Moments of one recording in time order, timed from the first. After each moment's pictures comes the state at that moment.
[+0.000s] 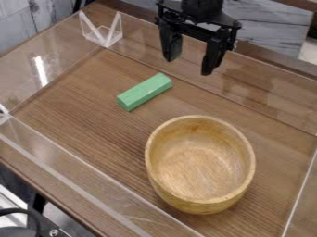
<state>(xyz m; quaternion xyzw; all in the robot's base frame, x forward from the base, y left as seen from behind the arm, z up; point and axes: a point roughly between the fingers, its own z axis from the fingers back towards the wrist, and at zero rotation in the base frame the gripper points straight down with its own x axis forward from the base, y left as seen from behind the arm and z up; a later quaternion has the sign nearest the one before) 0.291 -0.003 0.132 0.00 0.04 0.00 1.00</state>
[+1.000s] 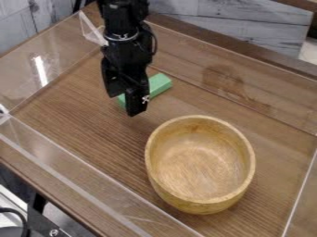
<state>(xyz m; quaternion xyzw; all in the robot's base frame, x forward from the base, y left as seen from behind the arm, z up) 0.250 0.071 0.061 0.00 0.02 -0.17 0.99</state>
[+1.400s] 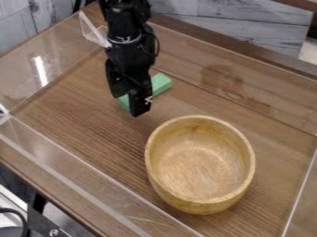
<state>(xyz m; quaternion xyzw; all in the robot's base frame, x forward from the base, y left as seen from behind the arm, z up) 0.257 0.071 0.054 -0.01 0.01 -0.18 0.98</state>
